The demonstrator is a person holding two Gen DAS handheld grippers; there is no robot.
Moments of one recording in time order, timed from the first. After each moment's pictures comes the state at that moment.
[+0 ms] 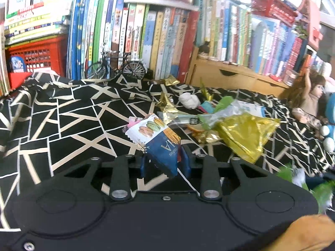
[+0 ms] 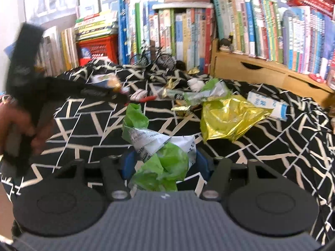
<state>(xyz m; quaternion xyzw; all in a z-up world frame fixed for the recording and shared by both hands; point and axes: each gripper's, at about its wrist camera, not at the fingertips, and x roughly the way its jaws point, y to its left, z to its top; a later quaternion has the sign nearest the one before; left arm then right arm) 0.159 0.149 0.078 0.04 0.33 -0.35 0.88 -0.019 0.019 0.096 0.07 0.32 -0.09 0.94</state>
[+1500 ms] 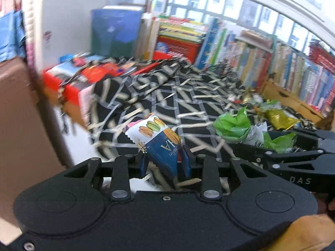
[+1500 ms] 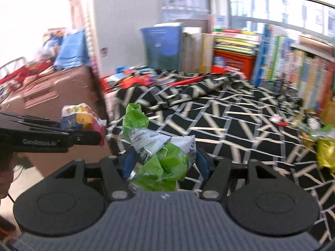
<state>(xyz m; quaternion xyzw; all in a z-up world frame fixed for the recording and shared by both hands) -0.123 0.440 0.120 -0.07 0.33 -0.09 0.94 -0.098 0.205 0.138 -0.02 0.27 0.22 0.94</state>
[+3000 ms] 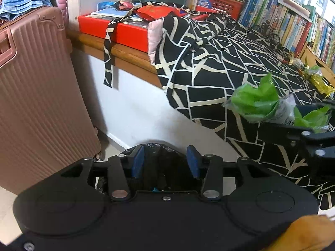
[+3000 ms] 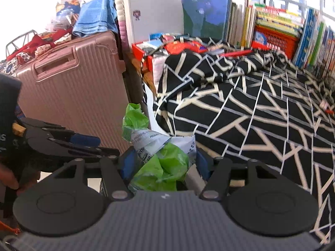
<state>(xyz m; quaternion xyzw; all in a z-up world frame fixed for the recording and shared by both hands) -0.107 0.546 0.031 -0.05 0.43 -0.04 0.90 -0.090 0.328 0.099 -0.04 0.35 0.24 0.90</state>
